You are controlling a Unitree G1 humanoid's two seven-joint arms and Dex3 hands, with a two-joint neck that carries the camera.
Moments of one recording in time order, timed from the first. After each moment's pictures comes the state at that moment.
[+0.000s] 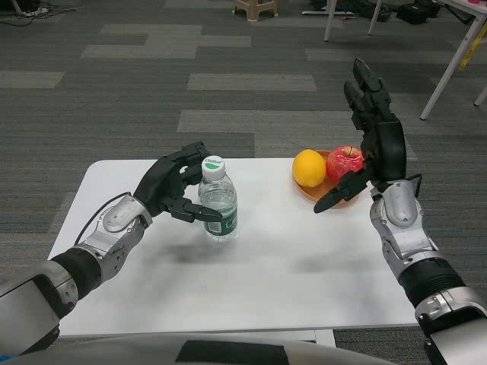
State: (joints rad) left arm -0.52 0.39 -0.74 0.84 -0.76 -0.72 -0.25; right arm -0.41 -0.40 0.26 0.54 0.33 -0.73 -0.14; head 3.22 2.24
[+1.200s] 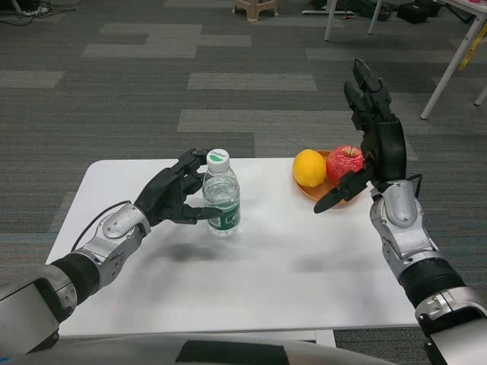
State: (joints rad) left arm -0.51 0.39 -0.76 0.88 -0.75 -0.69 -0.28; right arm -0.41 -0.40 0.26 0.54 0.33 -0.73 -0.14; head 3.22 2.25
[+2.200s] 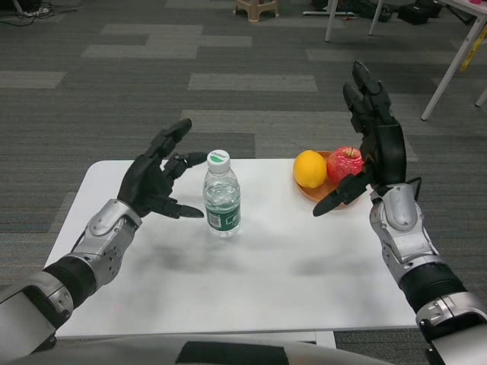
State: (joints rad) left arm -0.45 0.39 -0.58 0.77 -0.91 -0.70 -0.32; right arm -0.39 -0.40 0.26 0.51 0.33 -0.73 -0.14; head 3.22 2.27
